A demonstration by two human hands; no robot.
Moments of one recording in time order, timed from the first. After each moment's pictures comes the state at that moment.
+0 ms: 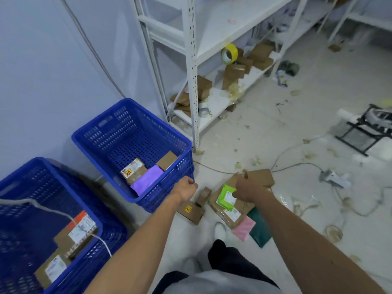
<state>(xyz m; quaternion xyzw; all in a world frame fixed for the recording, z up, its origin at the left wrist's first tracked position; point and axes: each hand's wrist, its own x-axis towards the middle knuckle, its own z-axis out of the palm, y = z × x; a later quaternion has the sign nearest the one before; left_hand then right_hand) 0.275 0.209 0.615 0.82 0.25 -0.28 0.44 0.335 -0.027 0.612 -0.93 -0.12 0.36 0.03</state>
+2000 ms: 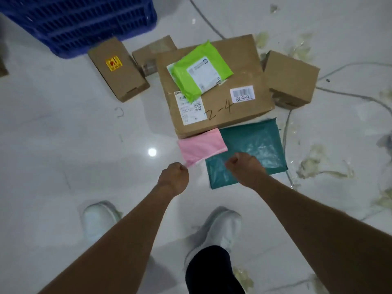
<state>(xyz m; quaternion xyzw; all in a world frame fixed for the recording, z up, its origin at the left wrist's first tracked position) 0.173 -0.149 -0.019 0.62 0.49 -0.31 0.52 0.320 -0.298 0.028 -0.88 -0.13 0.45 0.05</state>
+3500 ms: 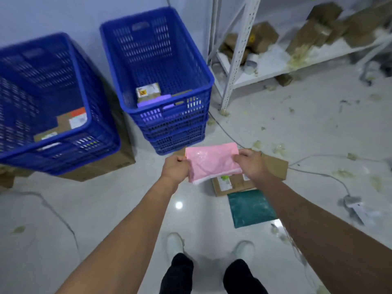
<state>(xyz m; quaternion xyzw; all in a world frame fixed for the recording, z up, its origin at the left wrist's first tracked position) 0.172 0.068 0.512 0.59 0.53 -0.02 0.61 0.320 -0.103 0.507 -0.86 -0.04 0.32 0.38</state>
